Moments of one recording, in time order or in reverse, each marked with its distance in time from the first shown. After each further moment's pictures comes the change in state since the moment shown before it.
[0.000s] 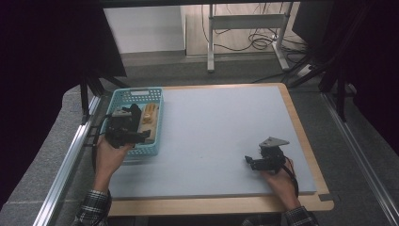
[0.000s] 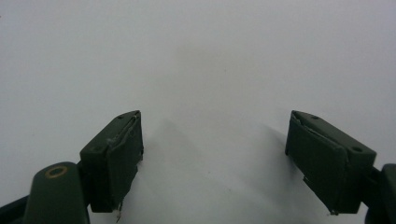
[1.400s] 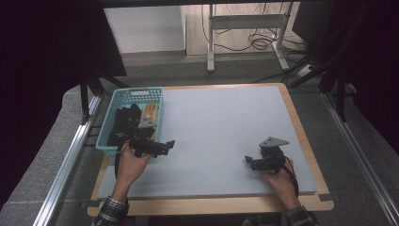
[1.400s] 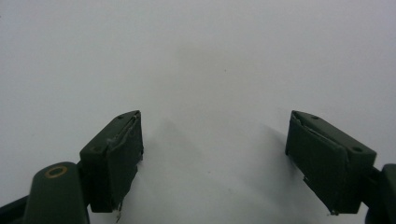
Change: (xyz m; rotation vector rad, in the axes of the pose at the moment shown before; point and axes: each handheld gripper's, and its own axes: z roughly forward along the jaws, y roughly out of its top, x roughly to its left) left arm -0.069 -0.002 0.022 -0.026 -0.116 0.122; right arm 0.000 0.000 0.000 0.000 -0.001 0.001
